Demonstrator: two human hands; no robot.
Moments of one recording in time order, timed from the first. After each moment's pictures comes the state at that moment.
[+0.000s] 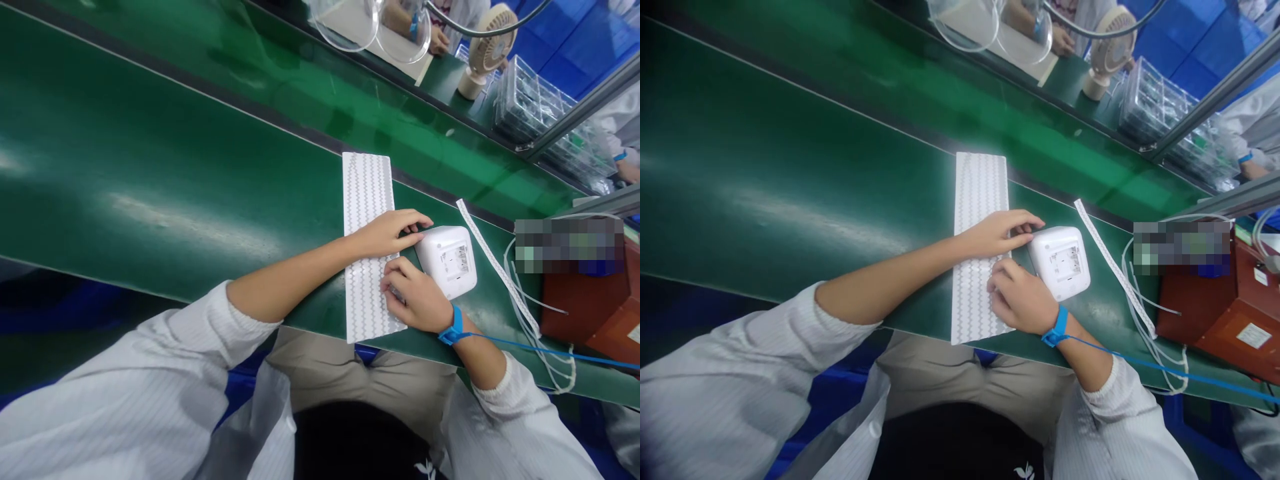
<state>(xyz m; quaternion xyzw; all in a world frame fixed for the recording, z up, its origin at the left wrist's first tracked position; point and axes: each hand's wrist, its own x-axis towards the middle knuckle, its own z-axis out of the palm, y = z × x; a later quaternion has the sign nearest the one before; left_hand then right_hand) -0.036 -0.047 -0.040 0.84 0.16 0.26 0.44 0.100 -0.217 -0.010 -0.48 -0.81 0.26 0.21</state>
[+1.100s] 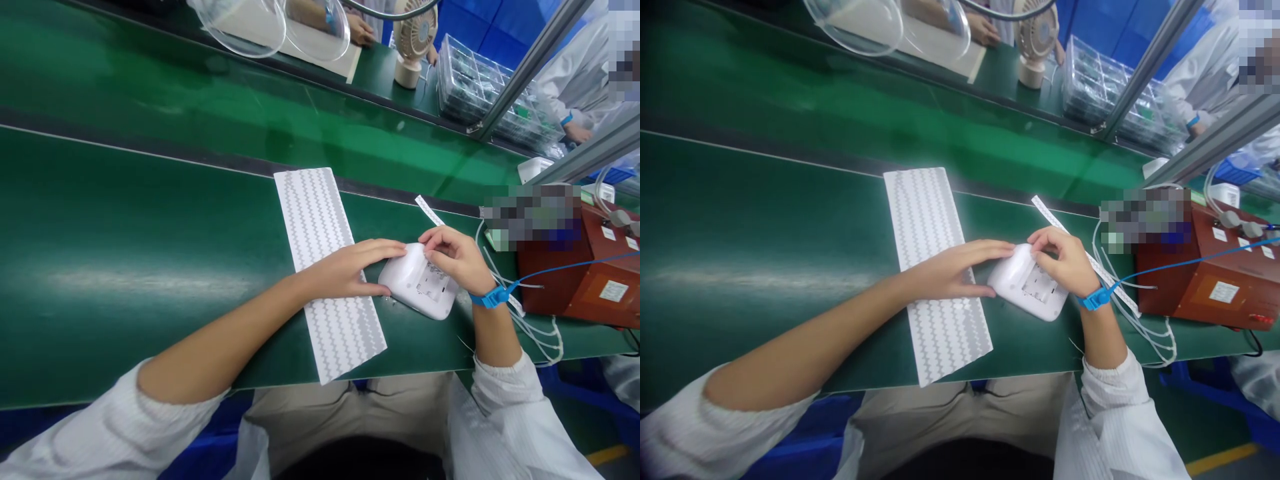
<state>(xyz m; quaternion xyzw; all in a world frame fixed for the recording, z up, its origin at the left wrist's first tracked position) -0.053 -0.057 -0.044 0.87 0.02 0.17 0.46 0.208 -0.206 0.021 -0.64 -0.55 0.34 0.42</state>
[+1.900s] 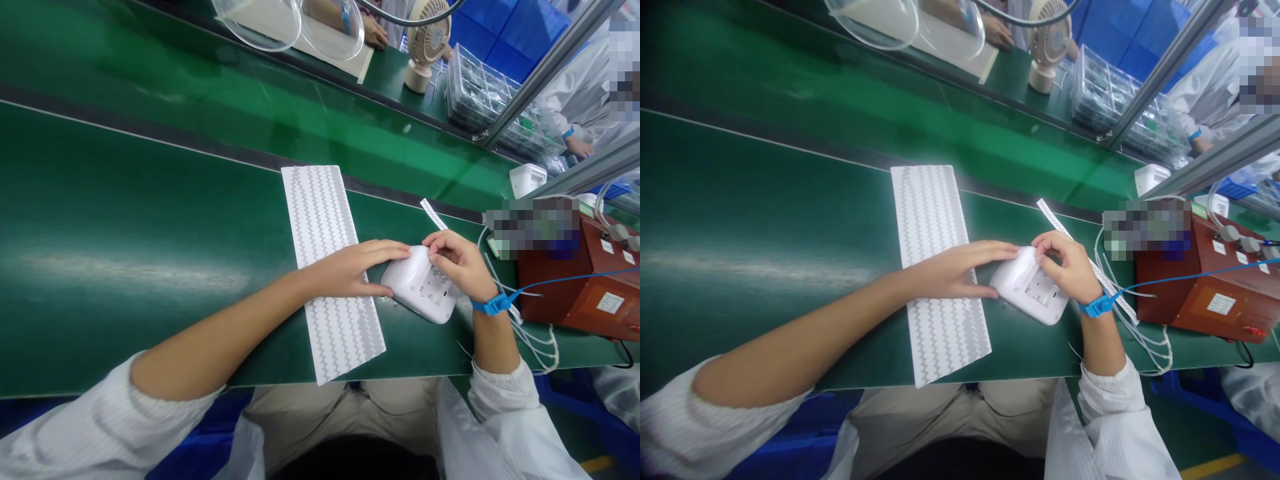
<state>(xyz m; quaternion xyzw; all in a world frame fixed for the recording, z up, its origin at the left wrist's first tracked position) -0.051 -0.057 -0.049 0.87 0.01 0.18 0.46 0.209 -0.206 0.025 -0.63 -0.58 0.32 0.40</state>
